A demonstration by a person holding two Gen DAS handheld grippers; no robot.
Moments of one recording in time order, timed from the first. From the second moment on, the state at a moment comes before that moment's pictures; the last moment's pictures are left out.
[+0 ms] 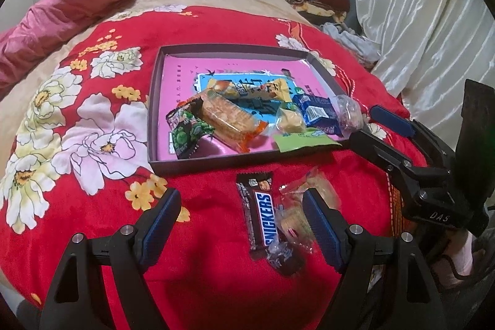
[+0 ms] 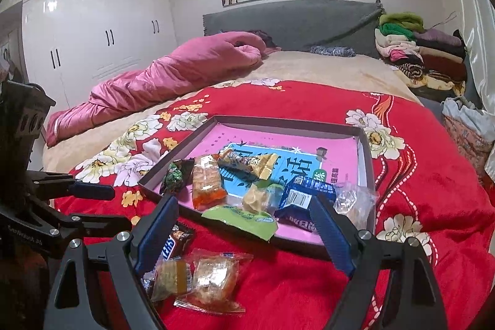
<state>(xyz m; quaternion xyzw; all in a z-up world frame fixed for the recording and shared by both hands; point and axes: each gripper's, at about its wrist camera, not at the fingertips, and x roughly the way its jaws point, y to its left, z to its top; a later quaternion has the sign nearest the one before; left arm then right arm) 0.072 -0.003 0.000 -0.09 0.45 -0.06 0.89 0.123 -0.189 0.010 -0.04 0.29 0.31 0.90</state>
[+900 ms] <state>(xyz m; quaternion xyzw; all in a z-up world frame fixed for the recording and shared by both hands) 0.045 -0.038 -0.040 -0.04 0.50 -0.10 0.86 0.114 -0.187 -0.018 -0.05 0.38 0.29 0.88</state>
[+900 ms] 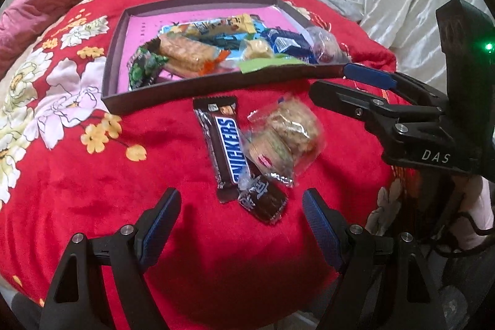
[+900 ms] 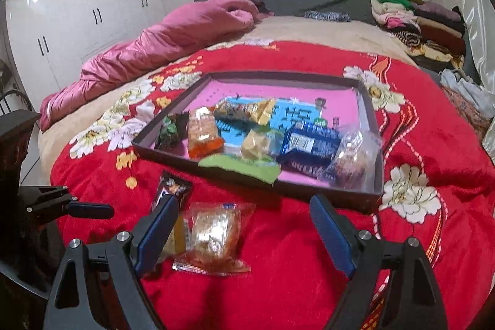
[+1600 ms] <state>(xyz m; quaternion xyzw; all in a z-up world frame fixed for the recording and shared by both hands) 0.047 -0.042 -0.056 -0.07 0.51 -0.13 0.85 0.116 -0.166 -0.052 -0.09 0.44 0.31 0.84</state>
